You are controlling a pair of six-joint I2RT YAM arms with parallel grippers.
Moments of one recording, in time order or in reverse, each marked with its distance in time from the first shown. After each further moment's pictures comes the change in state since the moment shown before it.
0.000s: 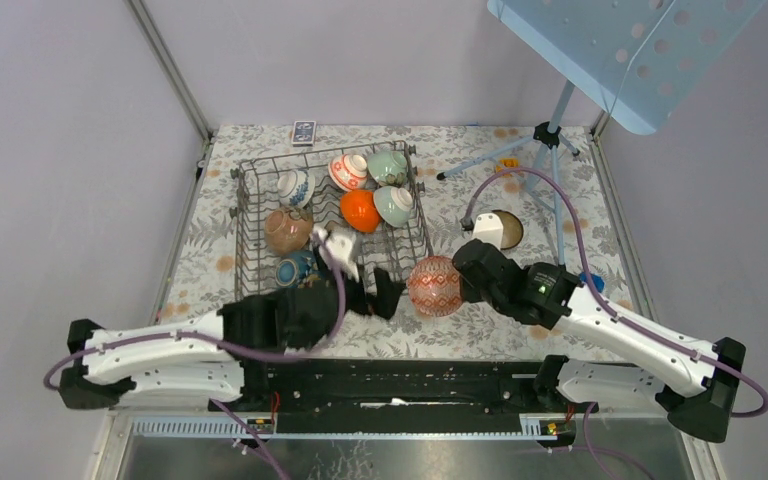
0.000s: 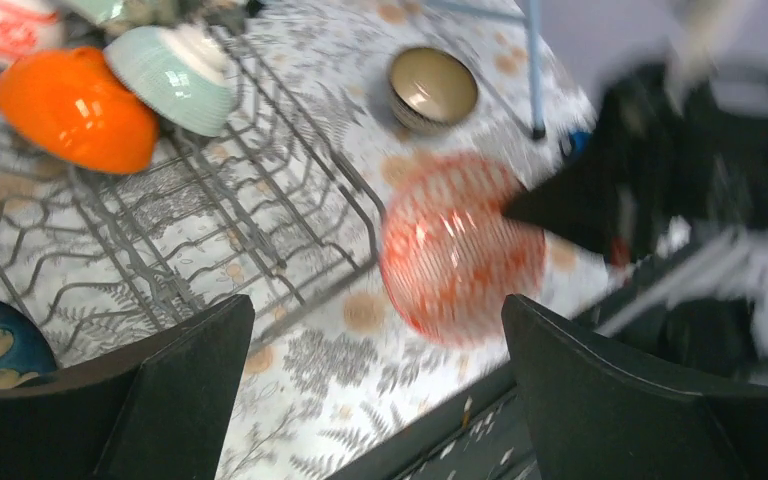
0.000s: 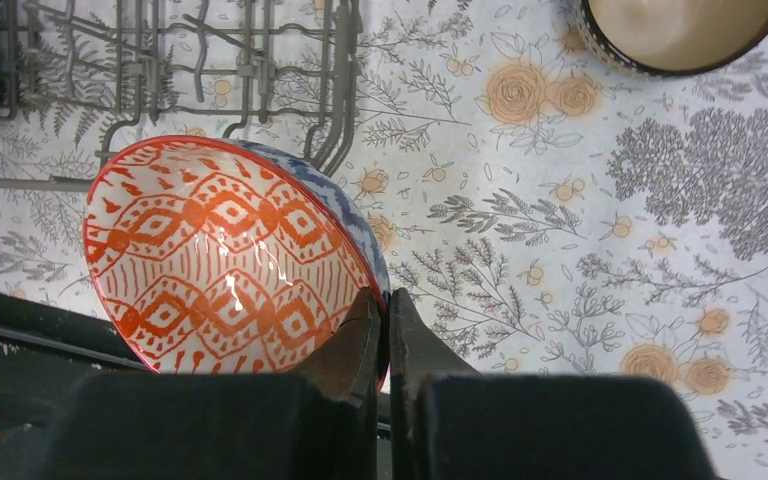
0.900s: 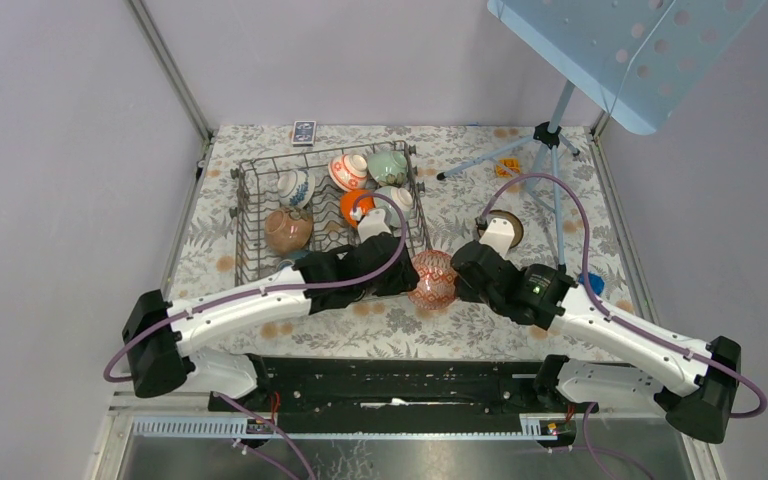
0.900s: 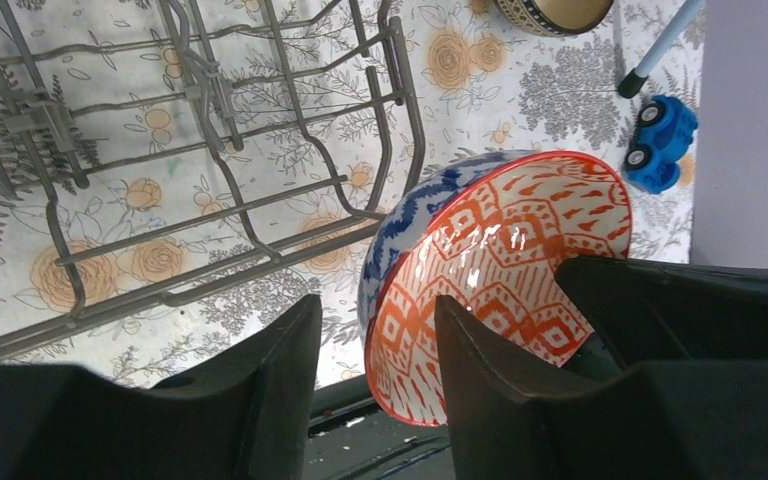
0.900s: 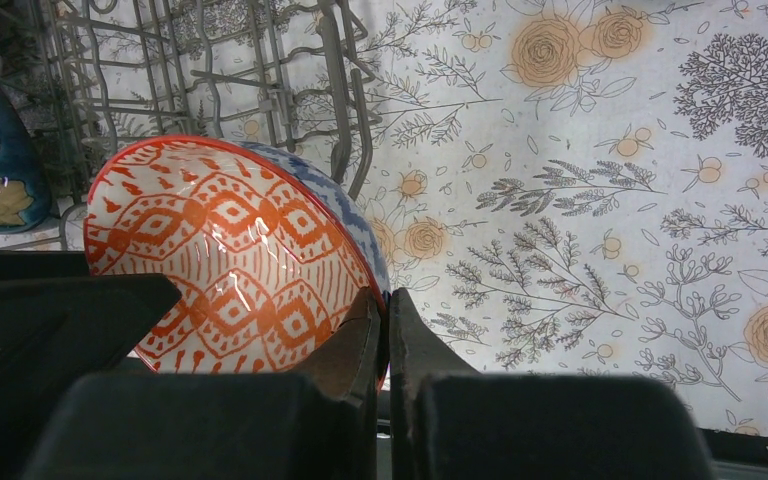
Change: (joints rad) left arm 0.365 0.436 0.204 -0.182 0.390 -0.574; right arm -0.025 0.003 -0.064 0.052 -0.001 0.296
